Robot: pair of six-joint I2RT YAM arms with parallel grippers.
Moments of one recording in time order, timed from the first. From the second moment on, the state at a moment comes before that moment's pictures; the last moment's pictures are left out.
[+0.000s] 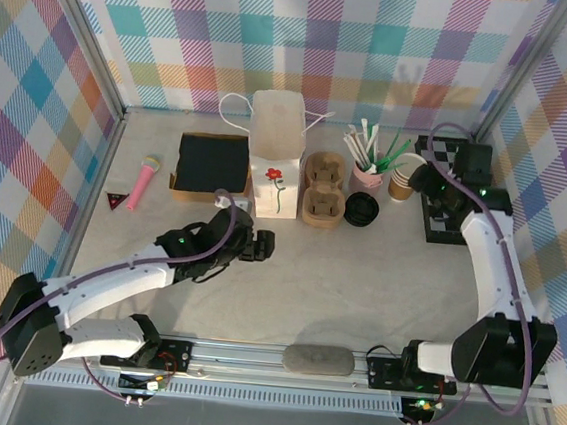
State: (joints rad) left arm -0.84 1.17 0.82 -0.44 -0.25 -0.69; right arm -0.04 1.36 1.33 -0.80 -0.02 0.48
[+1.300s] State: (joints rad) left arm -0.85 1.25 0.82 -0.32 -0.18 -0.79; right arm -0.12 2.05 1.91 -1.00 -0.22 0.49
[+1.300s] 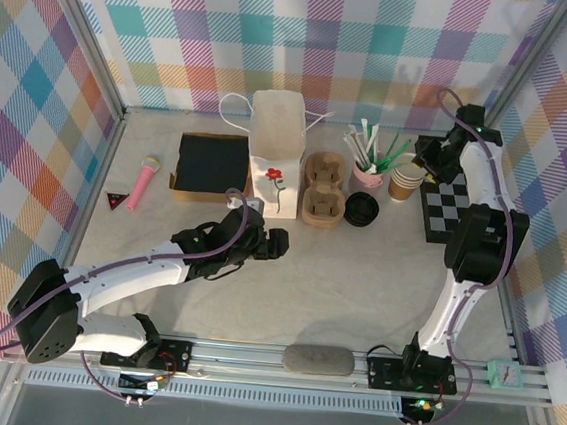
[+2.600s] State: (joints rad) left arm -0.82 1.19 0.82 -0.38 -0.21 -0.79; right arm -0.11 2.05 1.91 -1.01 -0.16 0.46
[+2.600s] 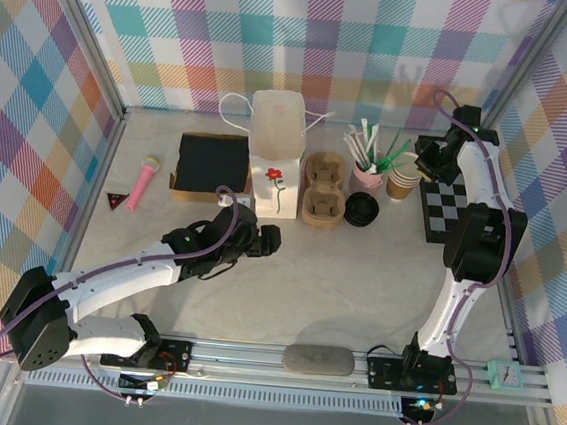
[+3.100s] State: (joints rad) left arm -0.81 1.17 0.82 -0.40 -0.23 -0.79; right arm -0.11 2.05 1.91 -1.02 -0.16 0.47
